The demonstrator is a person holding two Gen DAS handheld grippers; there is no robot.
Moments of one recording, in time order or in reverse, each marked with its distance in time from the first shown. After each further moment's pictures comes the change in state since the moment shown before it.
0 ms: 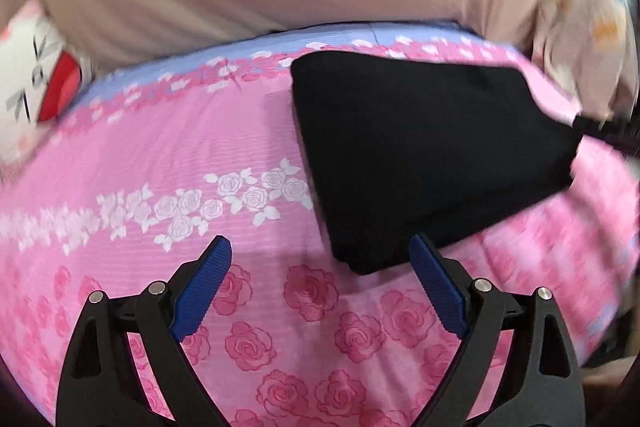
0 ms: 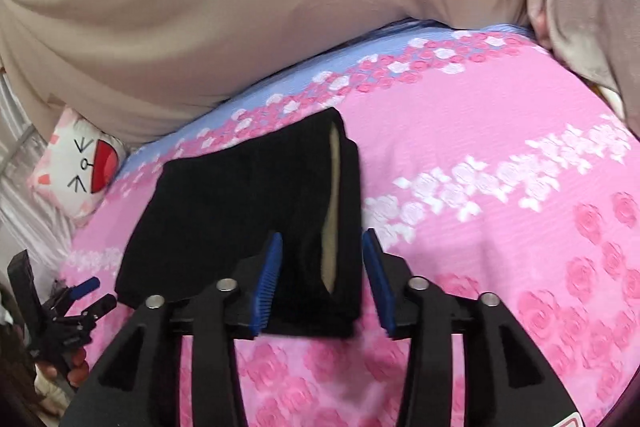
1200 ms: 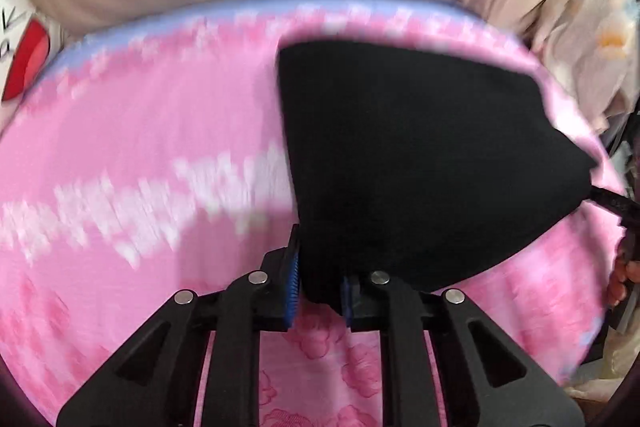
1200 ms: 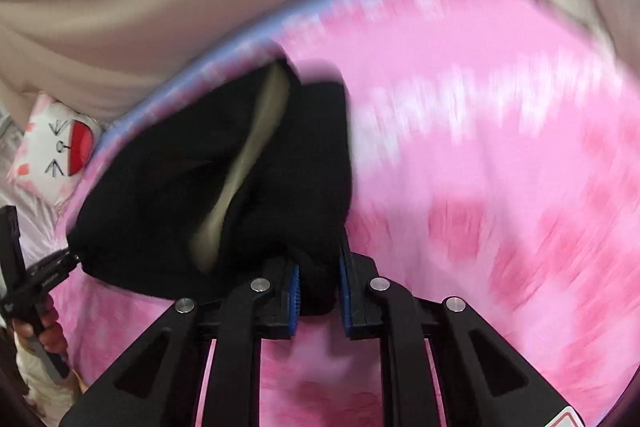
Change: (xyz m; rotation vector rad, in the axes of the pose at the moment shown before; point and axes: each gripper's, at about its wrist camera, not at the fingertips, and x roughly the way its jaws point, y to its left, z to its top) left arm 0.041 0.021 0.015 -0.068 0.123 -0.114; right arm 0.031 -0.017 -0.053 0.076 0.085 -0.033
